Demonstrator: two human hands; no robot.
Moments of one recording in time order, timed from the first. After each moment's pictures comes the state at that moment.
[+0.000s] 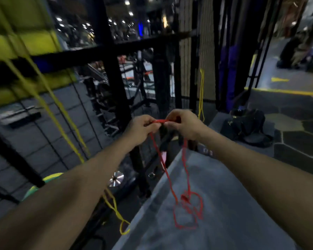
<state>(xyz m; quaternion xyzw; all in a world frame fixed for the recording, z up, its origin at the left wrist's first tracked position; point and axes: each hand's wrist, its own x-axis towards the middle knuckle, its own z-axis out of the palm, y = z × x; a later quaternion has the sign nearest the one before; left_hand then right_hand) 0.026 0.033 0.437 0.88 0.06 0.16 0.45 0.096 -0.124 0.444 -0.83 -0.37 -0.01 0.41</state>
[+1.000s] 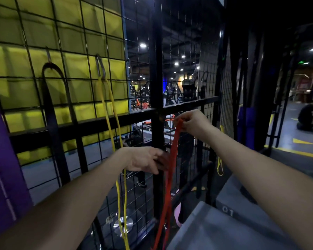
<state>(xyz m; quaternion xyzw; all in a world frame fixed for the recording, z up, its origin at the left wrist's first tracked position) -0.083 0.090 0.564 0.86 0.05 -0.13 0.49 0.023 -0.060 0.617 -0.77 -0.34 0.00 0.55</state>
